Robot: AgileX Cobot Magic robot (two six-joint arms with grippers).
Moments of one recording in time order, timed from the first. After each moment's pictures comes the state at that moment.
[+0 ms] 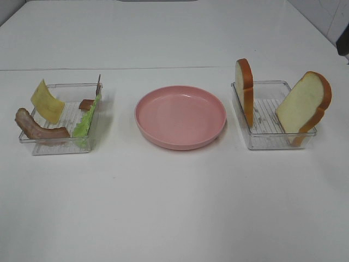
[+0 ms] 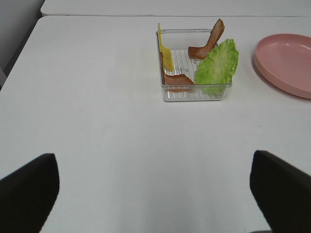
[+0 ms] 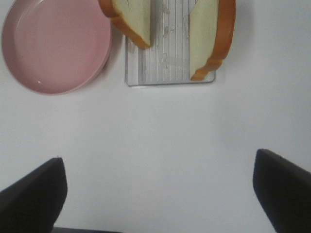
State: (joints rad) left arm 0.06 0.00 -0.50 -0.09 1.05 0.03; right arm 0.02 1.29 -1.23 0.16 1.12 -0.01
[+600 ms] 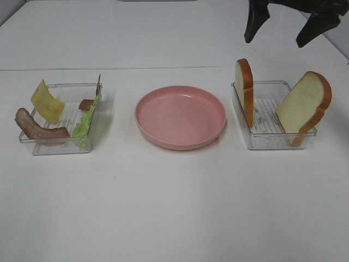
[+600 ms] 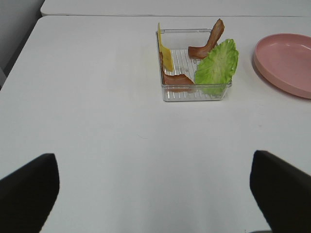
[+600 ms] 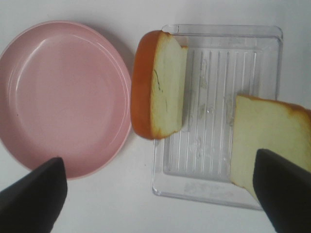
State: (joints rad) left arm 0.06 0.00 -0.50 -0.09 1.05 0.03; right arm 0.19 2.00 -1.88 0.10 1.18 0.07
